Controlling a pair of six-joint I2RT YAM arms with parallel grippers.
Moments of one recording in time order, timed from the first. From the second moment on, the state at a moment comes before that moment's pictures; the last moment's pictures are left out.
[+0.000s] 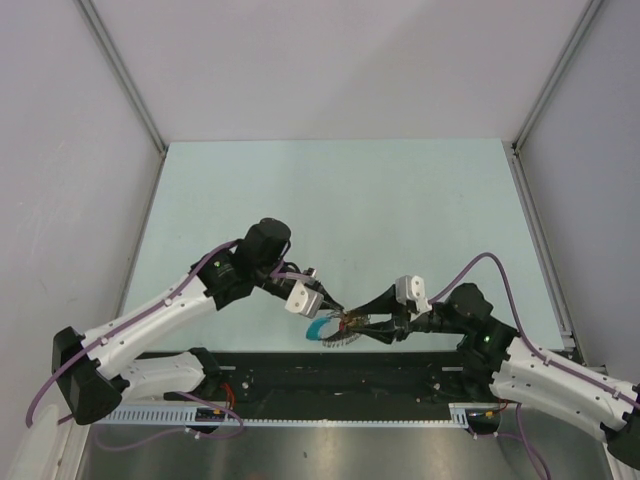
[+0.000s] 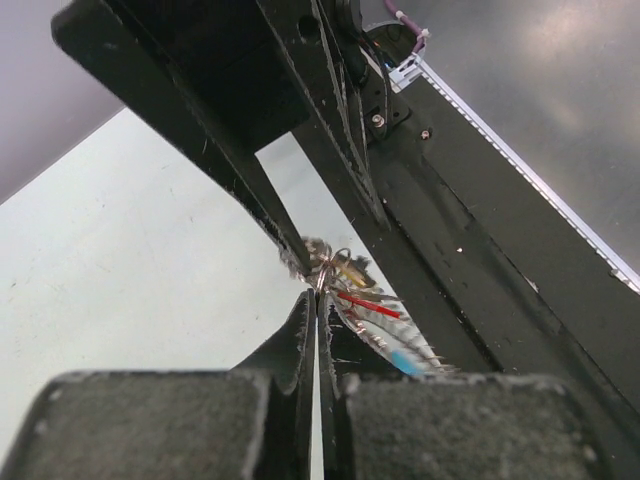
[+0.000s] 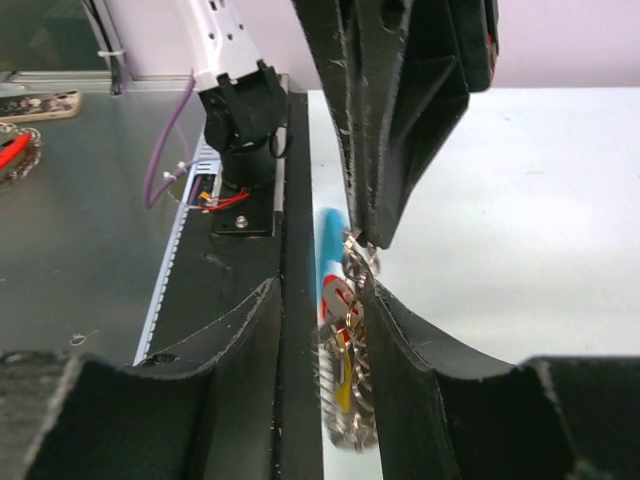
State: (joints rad) left arm -0.84 1.09 0.96 -0.50 0.99 0.93; right arm 0.95 0.59 0.34 0.33 -0.58 0.01
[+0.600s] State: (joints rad) left arm -0.84 1.09 0.98 -0.52 1.00 0.95; right arm 0.95 0.64 0.34 0.38 -0.56 -0.01
